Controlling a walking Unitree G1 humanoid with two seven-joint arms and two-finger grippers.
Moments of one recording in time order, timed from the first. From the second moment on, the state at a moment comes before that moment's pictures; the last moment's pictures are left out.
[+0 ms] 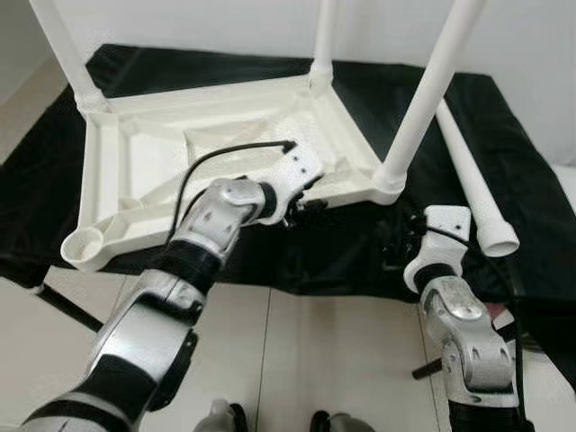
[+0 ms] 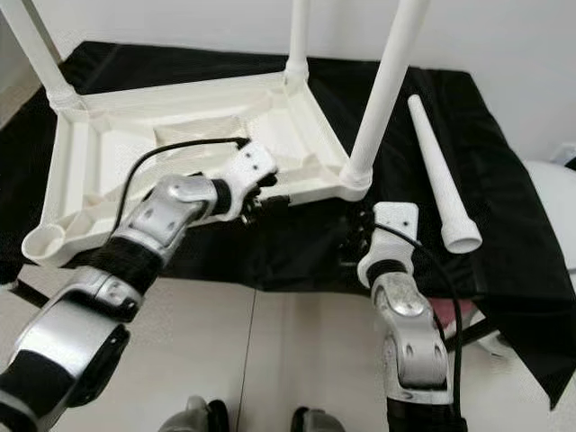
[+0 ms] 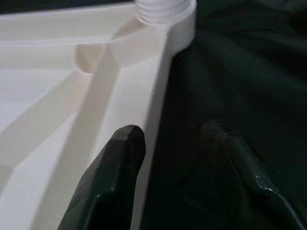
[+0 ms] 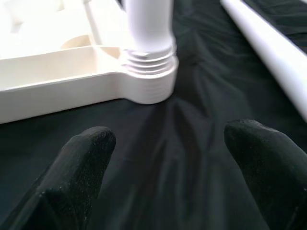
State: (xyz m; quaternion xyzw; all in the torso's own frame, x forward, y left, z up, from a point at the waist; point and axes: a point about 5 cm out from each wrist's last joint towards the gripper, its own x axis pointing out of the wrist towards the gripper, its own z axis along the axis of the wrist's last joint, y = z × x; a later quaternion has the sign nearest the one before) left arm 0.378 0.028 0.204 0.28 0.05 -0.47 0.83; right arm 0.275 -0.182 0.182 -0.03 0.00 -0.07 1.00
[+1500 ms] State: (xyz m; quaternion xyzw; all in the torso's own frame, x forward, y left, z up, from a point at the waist) left arm 0.394 0.035 0.204 0.28 0.07 -0.46 0.84; right arm 0.280 -0.177 0.196 -0.03 -0.02 -0.06 1.00
